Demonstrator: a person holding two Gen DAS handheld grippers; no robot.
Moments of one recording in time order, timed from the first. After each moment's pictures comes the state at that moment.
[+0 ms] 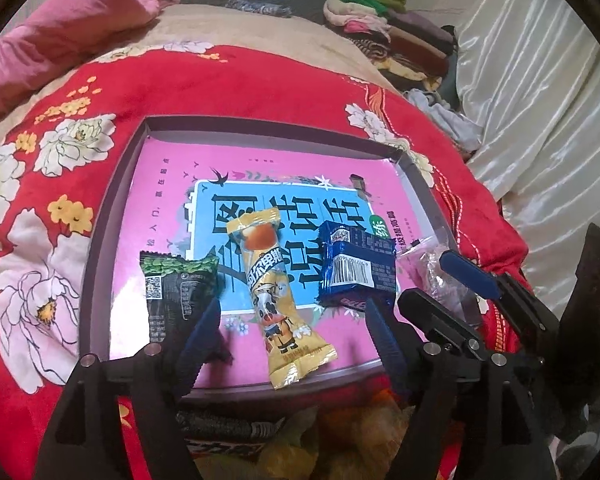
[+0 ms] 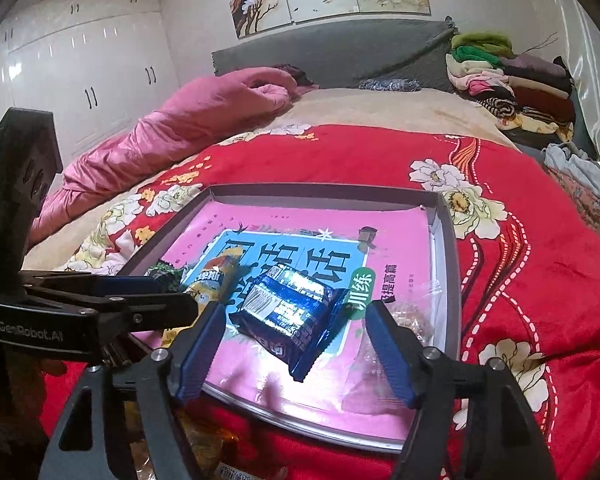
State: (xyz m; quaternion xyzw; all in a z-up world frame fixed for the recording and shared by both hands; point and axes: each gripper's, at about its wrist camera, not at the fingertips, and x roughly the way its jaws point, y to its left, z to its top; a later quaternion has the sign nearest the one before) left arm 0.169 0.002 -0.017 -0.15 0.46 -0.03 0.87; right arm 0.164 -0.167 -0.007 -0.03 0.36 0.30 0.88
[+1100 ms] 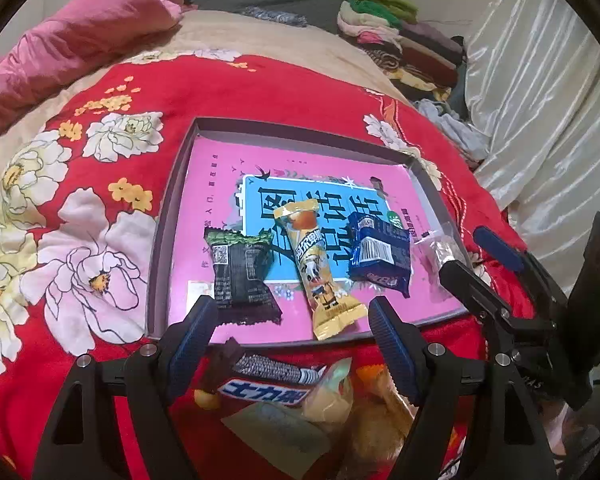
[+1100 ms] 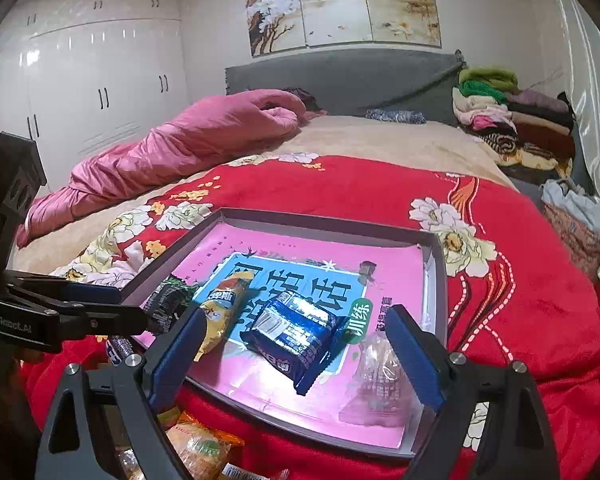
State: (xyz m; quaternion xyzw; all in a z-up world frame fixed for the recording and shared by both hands) left arm 0.128 0.028 -0.004 -0.16 0.45 -0.01 0.88; right arm 0.147 -0.164 0.016 -0.05 0.31 0.31 0.90
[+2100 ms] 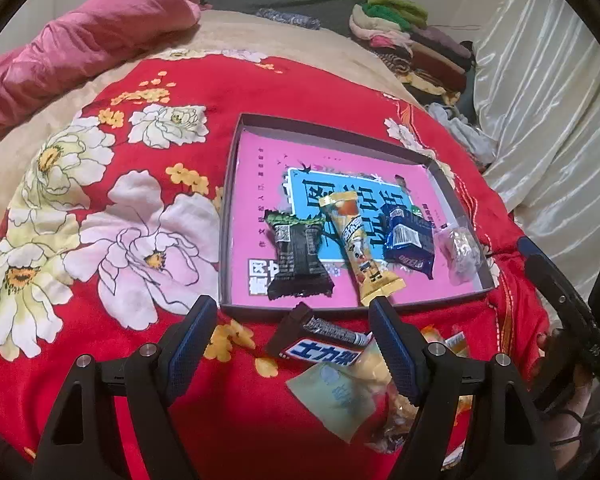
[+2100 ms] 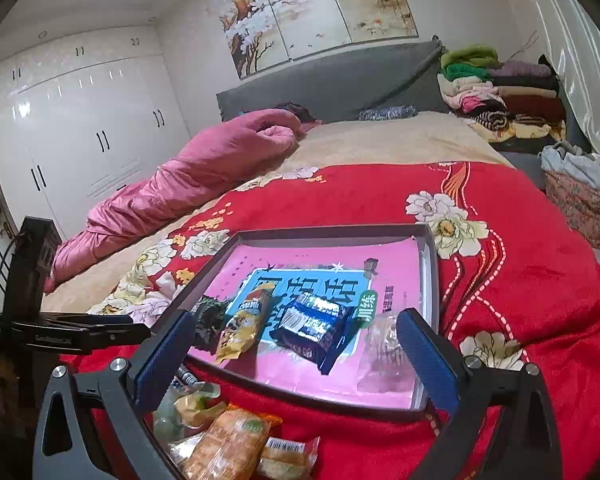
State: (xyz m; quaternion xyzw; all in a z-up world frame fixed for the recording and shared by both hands) left arm 0.096 0.065 -0.002 -0.16 0.45 0.01 0.88; right arm 0.127 -0.197 0.039 0.04 0.32 0.32 0.89
